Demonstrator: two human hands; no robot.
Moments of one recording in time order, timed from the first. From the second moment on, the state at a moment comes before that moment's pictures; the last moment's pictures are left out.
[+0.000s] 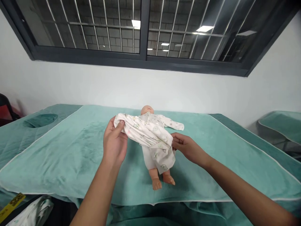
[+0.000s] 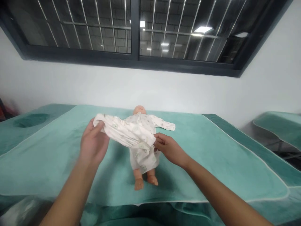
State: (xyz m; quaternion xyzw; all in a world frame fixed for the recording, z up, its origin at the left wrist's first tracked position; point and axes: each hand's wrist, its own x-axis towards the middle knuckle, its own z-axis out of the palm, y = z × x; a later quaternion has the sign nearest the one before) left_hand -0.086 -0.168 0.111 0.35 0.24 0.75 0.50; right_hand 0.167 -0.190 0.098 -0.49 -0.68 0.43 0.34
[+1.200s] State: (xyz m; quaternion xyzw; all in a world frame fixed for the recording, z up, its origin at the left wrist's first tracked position) left_hand -0.072 -0.185 0.193 0.58 0.18 0.50 0.62; right_hand 0.130 -0.188 0.183 -0.28 -0.73 0.38 0.49
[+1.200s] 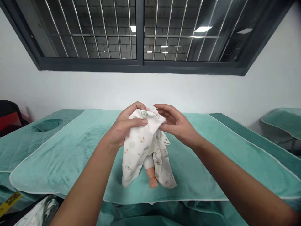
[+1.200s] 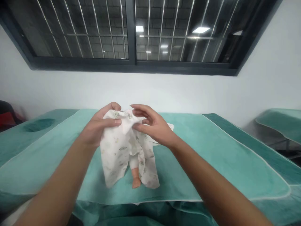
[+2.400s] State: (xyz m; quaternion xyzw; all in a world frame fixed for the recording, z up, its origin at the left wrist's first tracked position) left_hand -0.055 -0.173 0.144 0.54 0.26 0.39 0.70; right_hand 0.139 -0.159 0.169 -0.30 -0.60 0.55 0.49
